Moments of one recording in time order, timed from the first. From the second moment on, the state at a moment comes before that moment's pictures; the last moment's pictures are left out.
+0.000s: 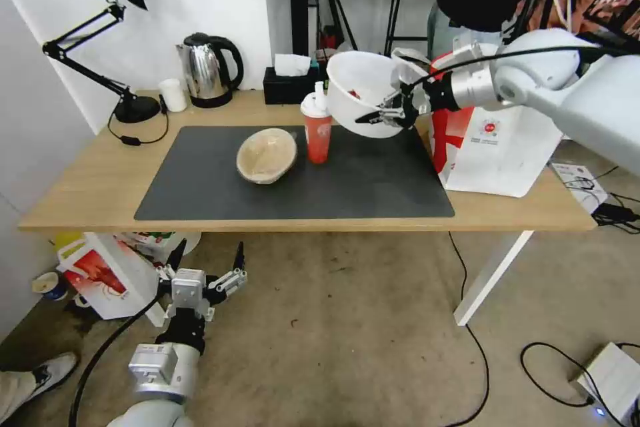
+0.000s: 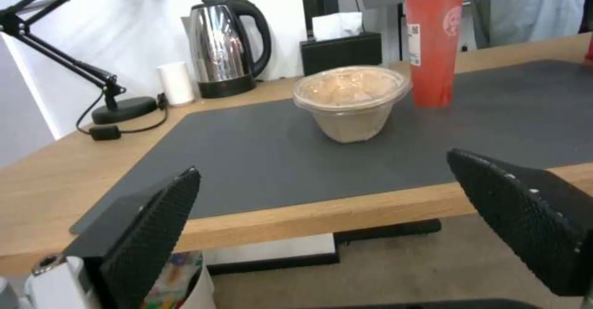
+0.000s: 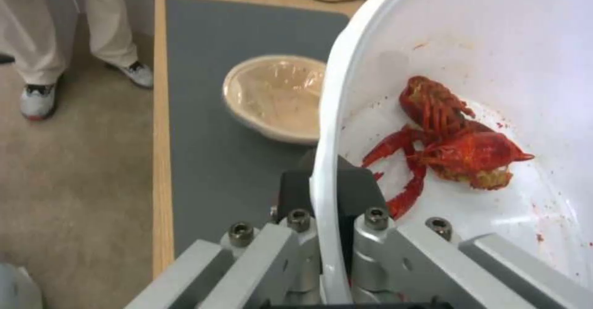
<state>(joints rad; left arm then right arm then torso) 1.80 -1.50 -0.55 -2.30 0.00 0.00 0.00 0.50 0.67 -0.92 1.48 0.93 -0.32 -0.82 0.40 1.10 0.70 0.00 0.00</state>
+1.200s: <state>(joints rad) 1.80 -1.50 -0.55 -2.30 0.00 0.00 0.00 0.83 0.78 -1.08 1.18 1.10 -0.33 -0.86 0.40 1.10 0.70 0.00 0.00</state>
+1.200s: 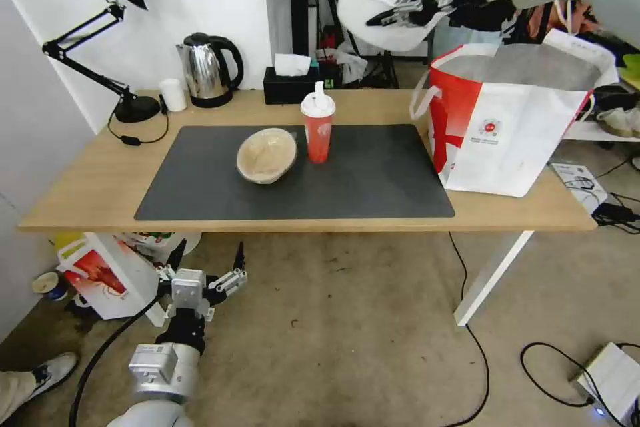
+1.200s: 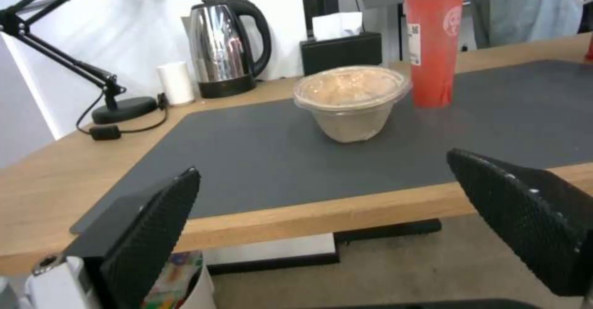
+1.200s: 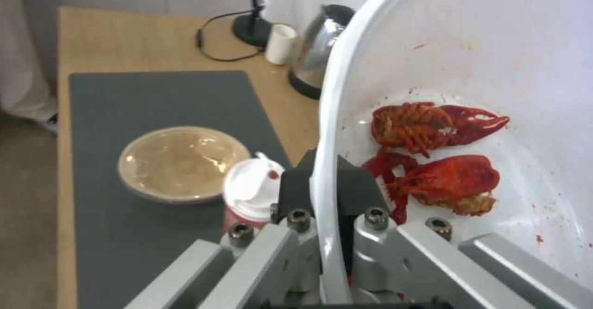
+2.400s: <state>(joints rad) 1.80 -1.50 -0.55 -2.30 0.00 0.00 0.00 0.54 0.65 -0.78 0.96 1.10 -0.31 -0.89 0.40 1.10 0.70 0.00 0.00</state>
